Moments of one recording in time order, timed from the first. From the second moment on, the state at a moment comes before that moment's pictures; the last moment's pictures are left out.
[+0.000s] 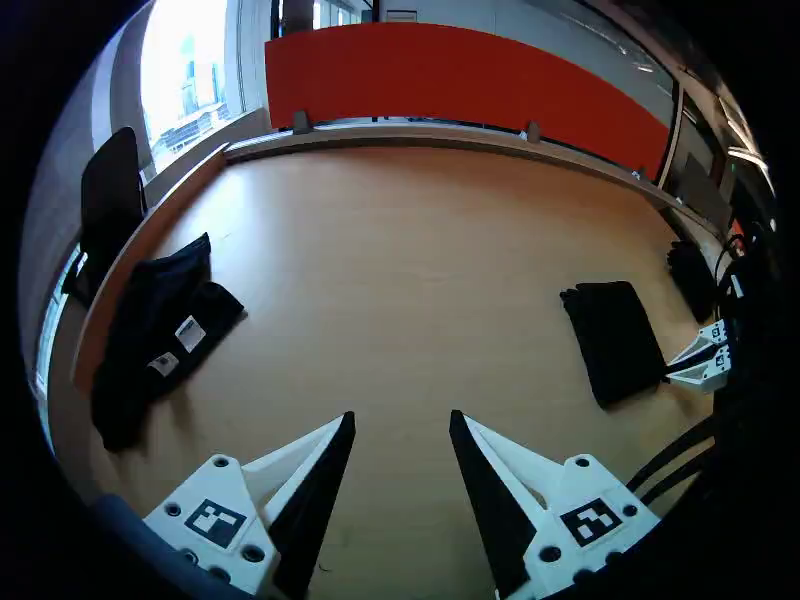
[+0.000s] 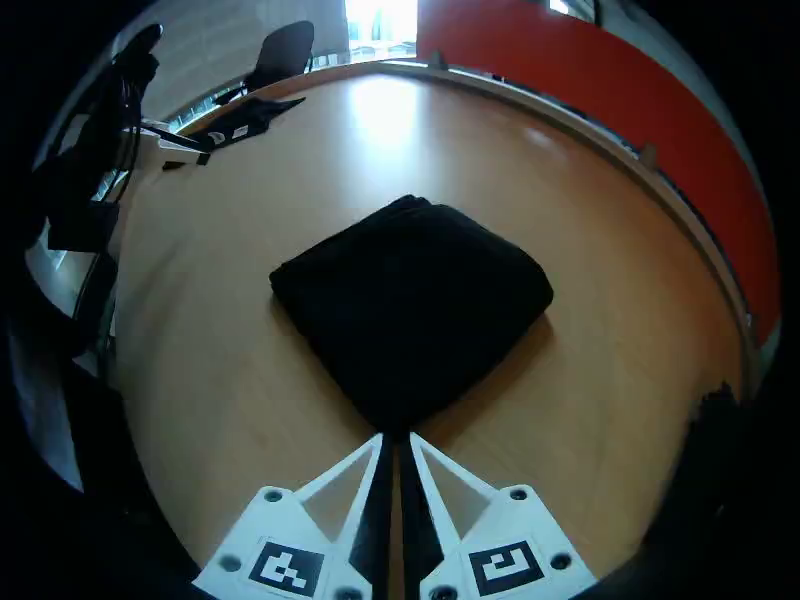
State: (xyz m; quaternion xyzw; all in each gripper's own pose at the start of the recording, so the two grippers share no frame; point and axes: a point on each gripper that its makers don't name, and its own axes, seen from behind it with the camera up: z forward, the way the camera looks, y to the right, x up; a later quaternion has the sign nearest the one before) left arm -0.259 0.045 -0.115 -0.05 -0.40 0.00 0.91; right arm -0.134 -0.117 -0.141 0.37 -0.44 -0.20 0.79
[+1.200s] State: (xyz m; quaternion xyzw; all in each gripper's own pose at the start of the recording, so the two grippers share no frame) left arm -0.253 0.045 -0.112 -0.05 -0.40 0.00 0.92; right arm -0.029 -0.160 -0.078 0.38 -0.32 -0.21 0.84
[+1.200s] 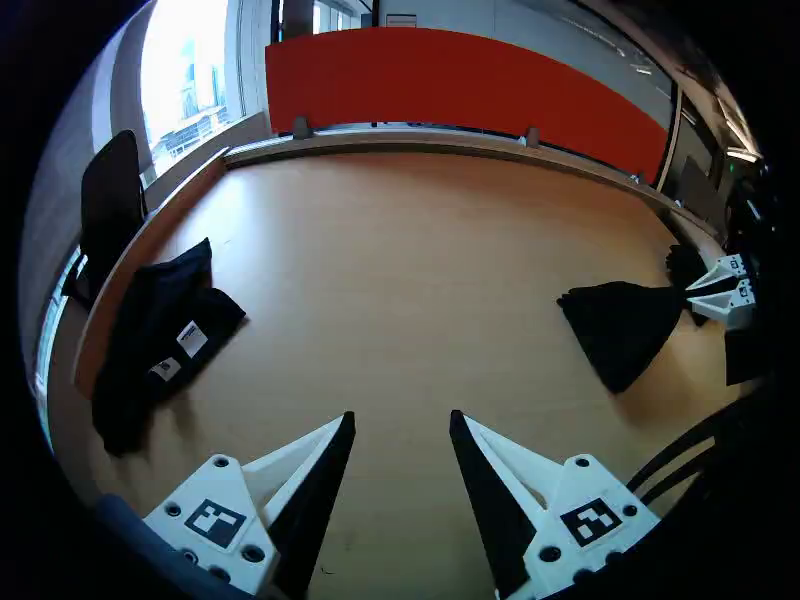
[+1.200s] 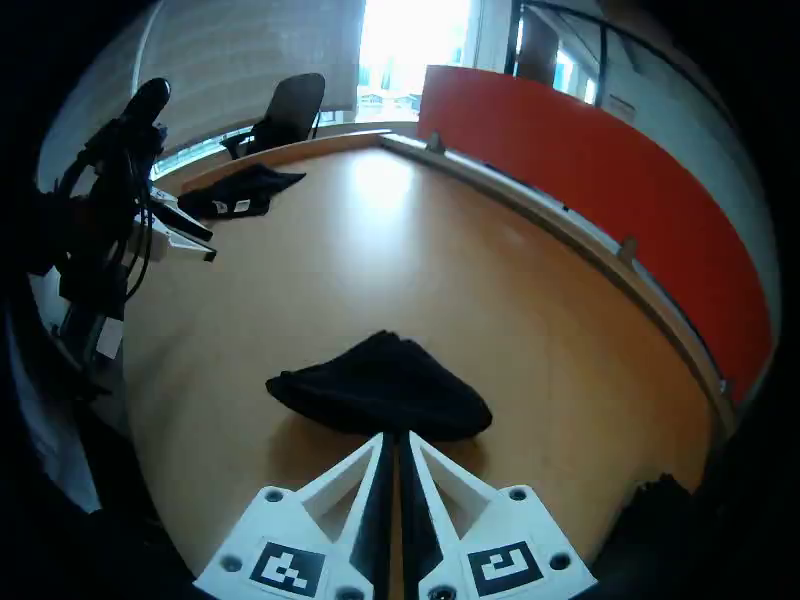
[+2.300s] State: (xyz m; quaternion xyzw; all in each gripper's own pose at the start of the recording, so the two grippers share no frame) left arm -0.240 0.050 -0.106 -0.05 -0.38 0.00 0.92; right arm 0.075 -0.155 -0.027 0.36 -0.23 -0.20 0.88
